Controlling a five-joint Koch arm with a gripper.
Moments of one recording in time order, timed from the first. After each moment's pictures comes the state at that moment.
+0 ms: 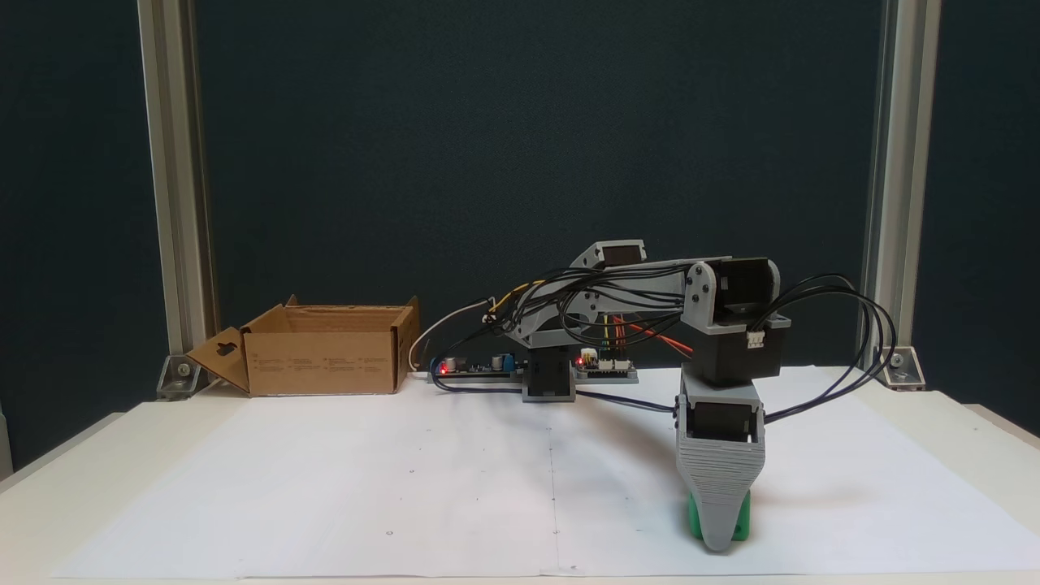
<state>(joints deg) -21.9 25.0 12.8 78.1 28.4</state>
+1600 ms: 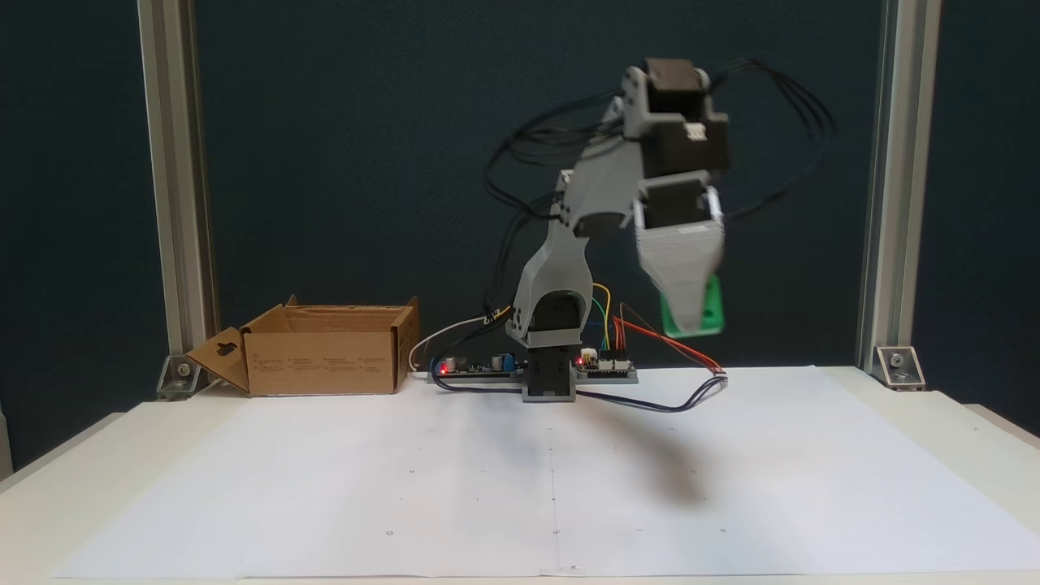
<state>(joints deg) -17.2 54.1 17.3 84.5 28.4</state>
